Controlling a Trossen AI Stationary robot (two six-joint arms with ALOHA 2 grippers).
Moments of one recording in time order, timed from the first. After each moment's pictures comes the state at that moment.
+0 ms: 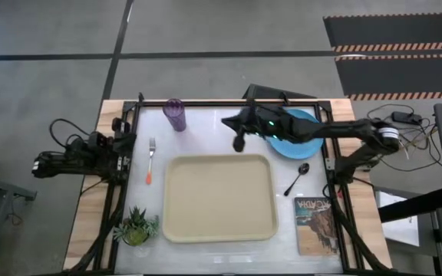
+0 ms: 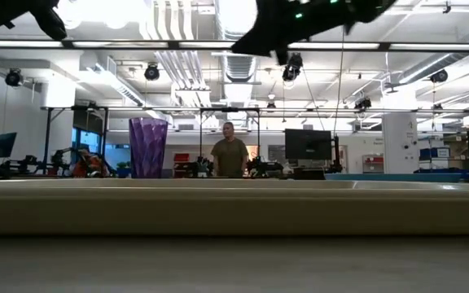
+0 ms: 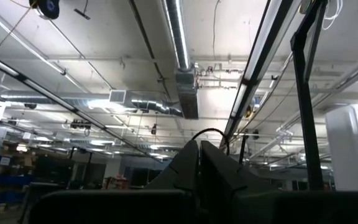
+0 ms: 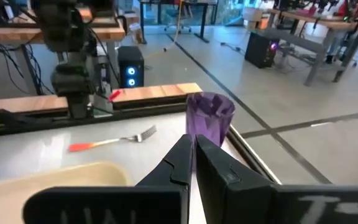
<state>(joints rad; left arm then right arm) -0.03 0.09 0.13 0.65 -0.18 0.04 -0.24 1.55 1.11 0.23 0.04 -0.06</state>
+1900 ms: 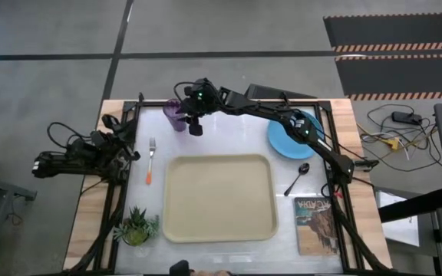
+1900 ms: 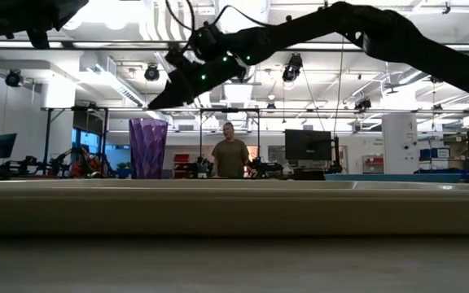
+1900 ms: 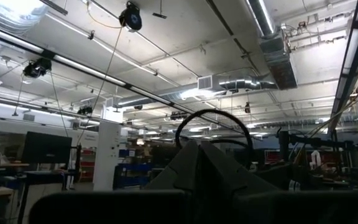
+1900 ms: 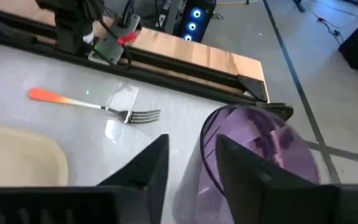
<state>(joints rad) -0.03 0.09 0.12 0.65 -0.54 0.37 -0.38 2.47 2.35 -0.38 -0.37 -0.48</state>
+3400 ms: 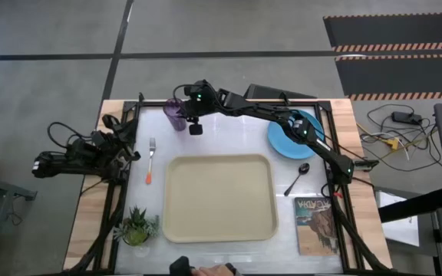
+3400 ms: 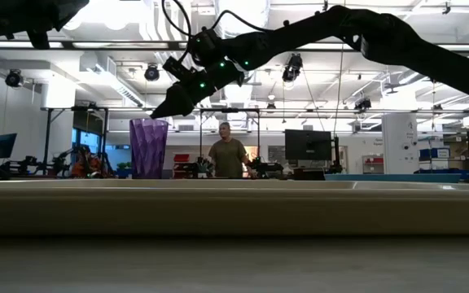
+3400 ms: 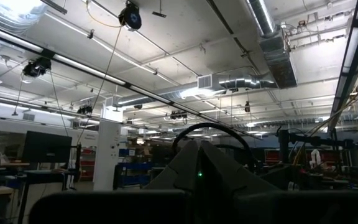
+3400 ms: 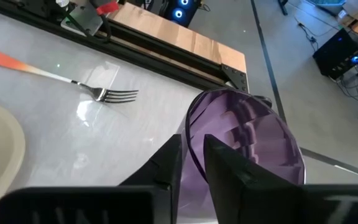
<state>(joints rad) -0.03 0.09 0.12 0.64 -0.54 0.37 -0.38 2.49 2.35 -0.36 -0.29 -0.59</state>
